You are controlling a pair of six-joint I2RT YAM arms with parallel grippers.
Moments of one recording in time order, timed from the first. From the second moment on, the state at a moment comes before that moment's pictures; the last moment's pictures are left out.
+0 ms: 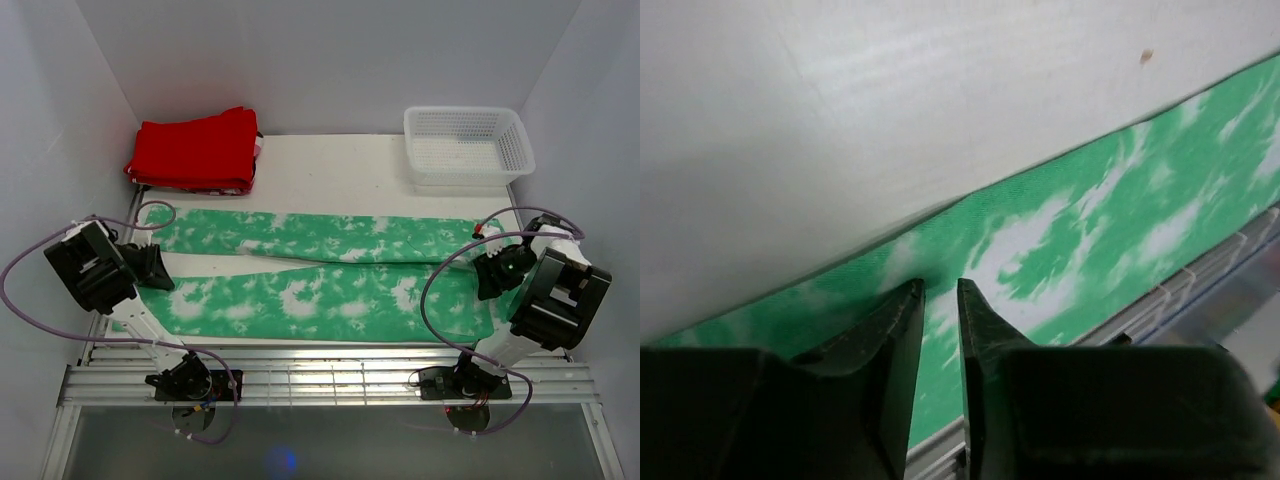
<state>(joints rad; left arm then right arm) 0.68 1.99 1.28 -1.13 0.53 0.76 -0.48 1.58 0.94 -0.96 -0.37 -1.07</state>
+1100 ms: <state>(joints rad) -0.74 1.81 1.12 -0.29 0.73 0.43 -0.09 1.95 1.25 -0.50 -0.62 -0.58</state>
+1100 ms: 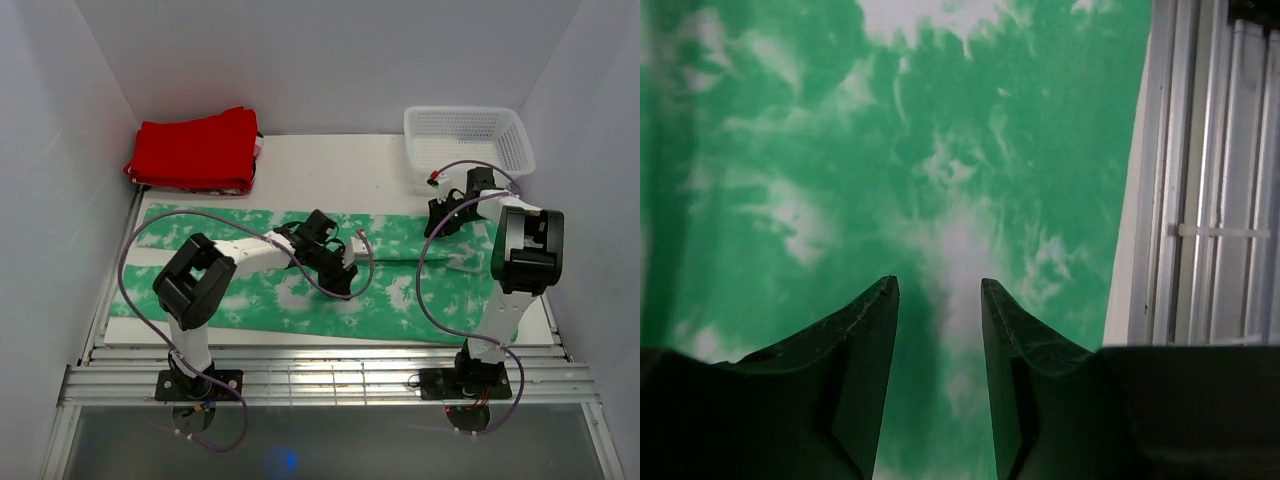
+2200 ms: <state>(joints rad) -0.91 1.74 1.12 -0.37 0.71 0.30 -0.11 1.89 1.39 -0.66 -0.35 -0.66</state>
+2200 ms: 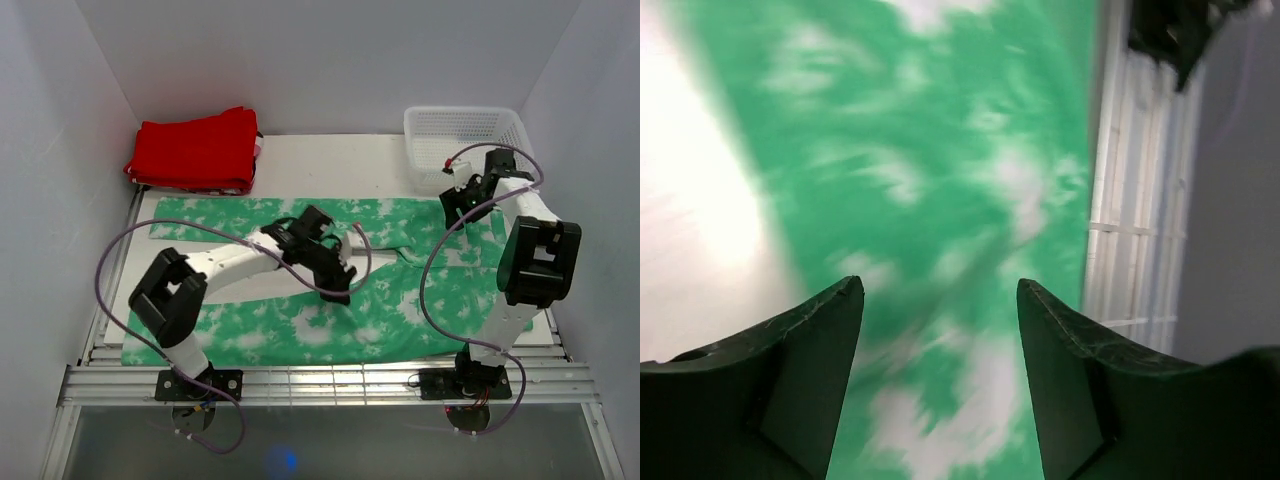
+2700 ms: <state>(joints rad) 0.04 1.43 1.01 -1.01 0.59 0.77 -0.19 1.66 1.06 -1.00 -0.32 -0.96</state>
